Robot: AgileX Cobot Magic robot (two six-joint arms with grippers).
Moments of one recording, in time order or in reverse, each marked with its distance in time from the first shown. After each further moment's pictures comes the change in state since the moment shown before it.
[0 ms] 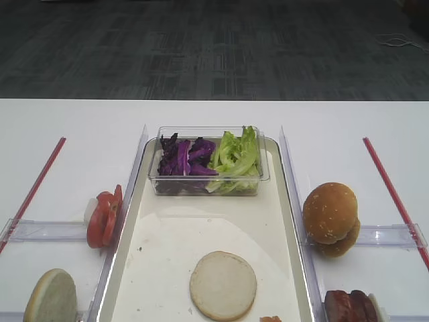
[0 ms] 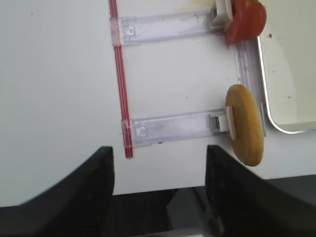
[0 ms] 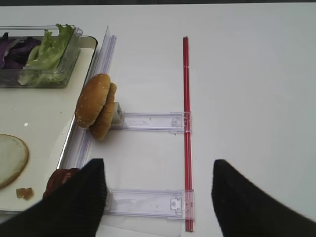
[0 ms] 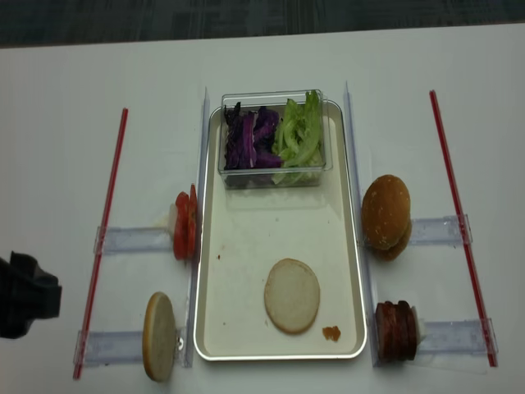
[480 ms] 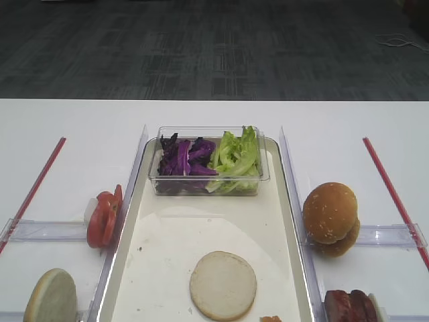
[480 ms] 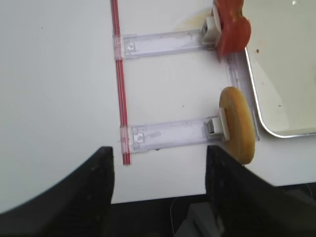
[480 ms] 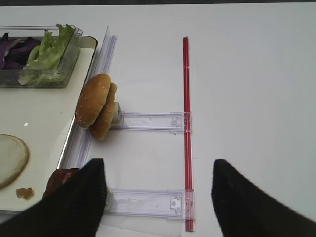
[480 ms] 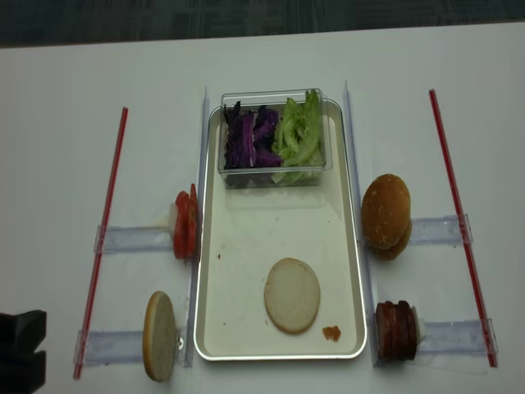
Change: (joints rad) left arm 0.001 -0.275 0.098 -0.010 -0.004 -0.011; right arm 0.000 0.000 0.000 0.000 0.000 0.000
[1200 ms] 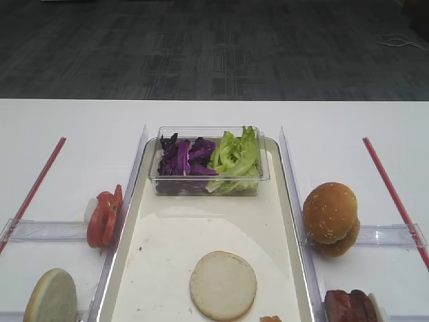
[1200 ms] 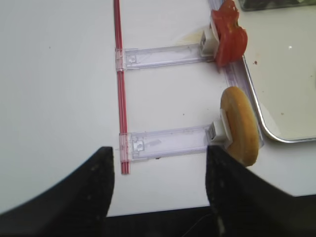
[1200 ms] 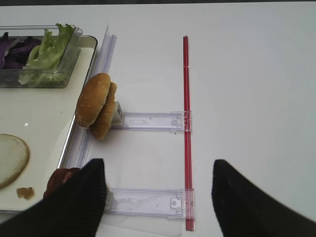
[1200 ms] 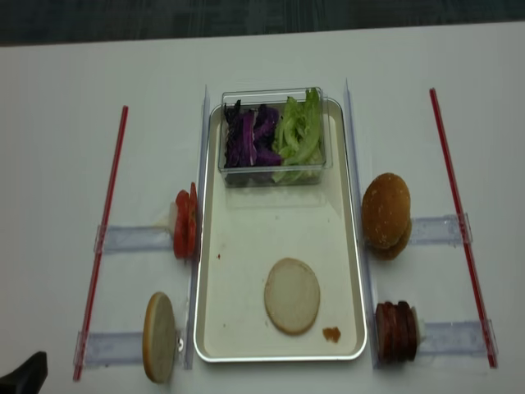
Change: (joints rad) left arm 0.002 -0.301 0.152 -0.002 -0.026 -0.011; right arm 0.000 0.000 0.000 0.000 0.002 0.004
